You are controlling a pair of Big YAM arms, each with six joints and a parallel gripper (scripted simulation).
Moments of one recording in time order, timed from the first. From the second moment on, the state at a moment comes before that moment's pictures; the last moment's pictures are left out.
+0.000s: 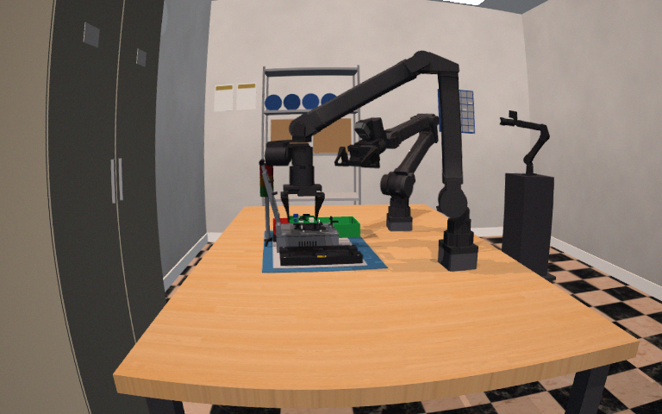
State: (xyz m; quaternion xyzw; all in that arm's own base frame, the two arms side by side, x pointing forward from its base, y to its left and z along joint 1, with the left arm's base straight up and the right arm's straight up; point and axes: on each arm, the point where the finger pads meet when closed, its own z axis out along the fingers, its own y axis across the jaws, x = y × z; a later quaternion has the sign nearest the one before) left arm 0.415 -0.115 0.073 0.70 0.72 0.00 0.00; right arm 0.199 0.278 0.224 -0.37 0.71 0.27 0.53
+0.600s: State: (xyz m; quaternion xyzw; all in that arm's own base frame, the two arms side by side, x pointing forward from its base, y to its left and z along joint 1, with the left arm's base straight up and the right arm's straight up) left arm 0.381 -0.231 0.080 0.70 0.71 -0.01 -0.01; right arm 0.184 0.197 0.295 -0.34 0.79 0.20 0.47
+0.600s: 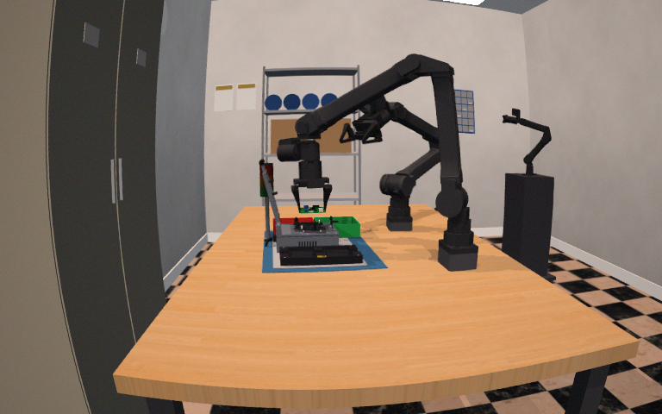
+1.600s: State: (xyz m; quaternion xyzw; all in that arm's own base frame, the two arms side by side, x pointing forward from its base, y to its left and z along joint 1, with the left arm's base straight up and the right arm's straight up) left arm 0.379 -0.289 0.072 0.70 0.71 0.00 -0.01; right arm 0.160 0.153 0.326 -0.33 0.81 0.18 0.45
